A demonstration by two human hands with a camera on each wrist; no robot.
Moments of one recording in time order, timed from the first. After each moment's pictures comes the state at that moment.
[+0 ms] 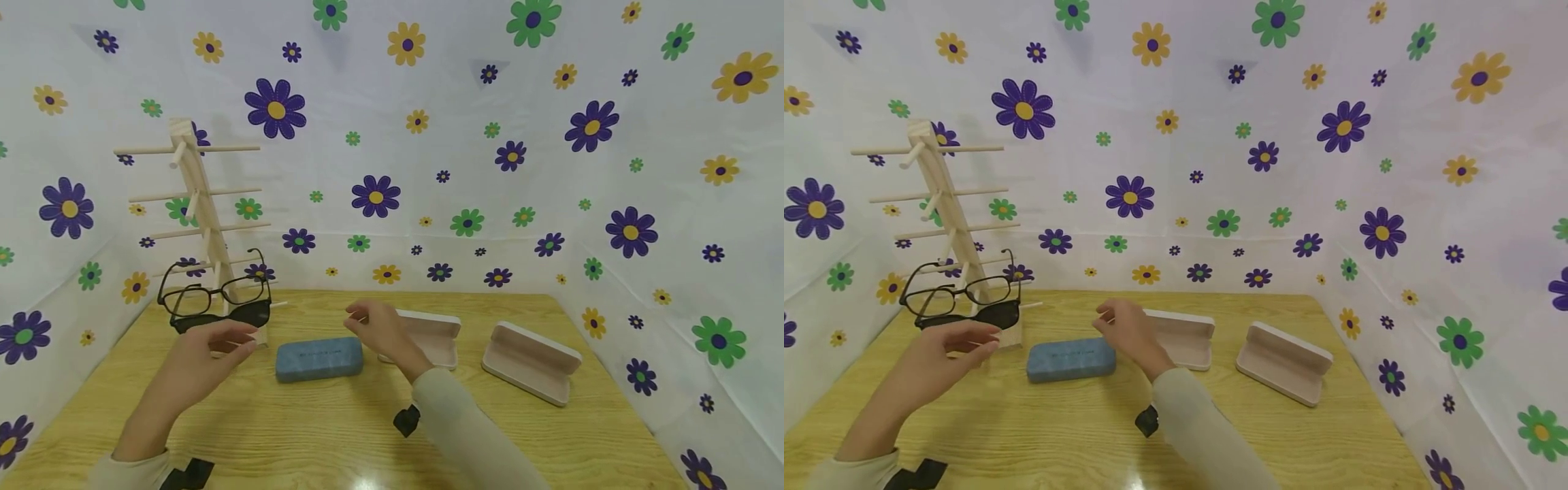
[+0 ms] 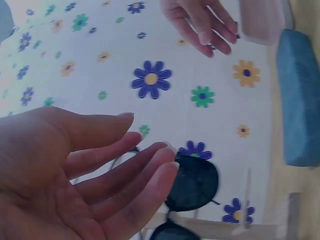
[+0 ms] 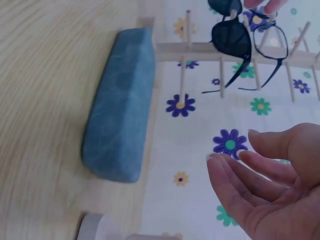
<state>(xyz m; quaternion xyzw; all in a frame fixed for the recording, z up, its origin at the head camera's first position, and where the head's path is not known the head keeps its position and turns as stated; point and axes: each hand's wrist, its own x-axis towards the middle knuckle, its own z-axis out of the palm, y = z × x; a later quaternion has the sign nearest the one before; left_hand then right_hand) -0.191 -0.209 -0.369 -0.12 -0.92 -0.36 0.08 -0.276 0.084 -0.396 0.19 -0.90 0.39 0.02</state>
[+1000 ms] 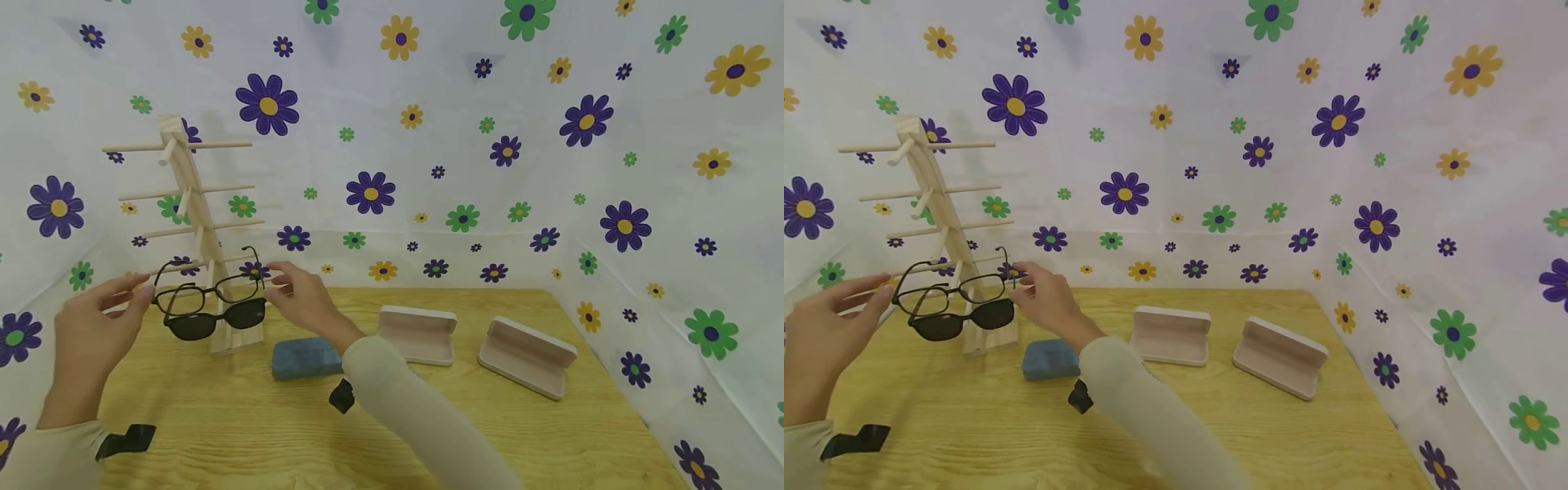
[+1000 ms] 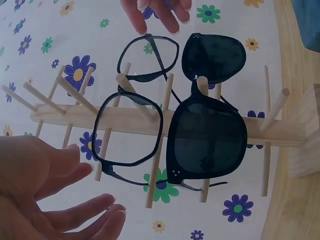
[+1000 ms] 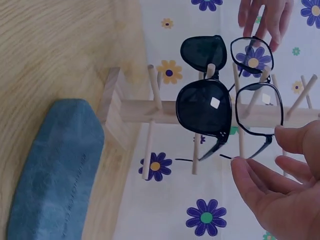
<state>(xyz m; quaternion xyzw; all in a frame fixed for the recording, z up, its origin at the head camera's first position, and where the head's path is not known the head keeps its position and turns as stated) -0.213 -0.286 -0.344 0.08 -0.90 -0.34 0.26 -0.281 -0.013 -0.349 0.27 -0.85 0.45 0.02</state>
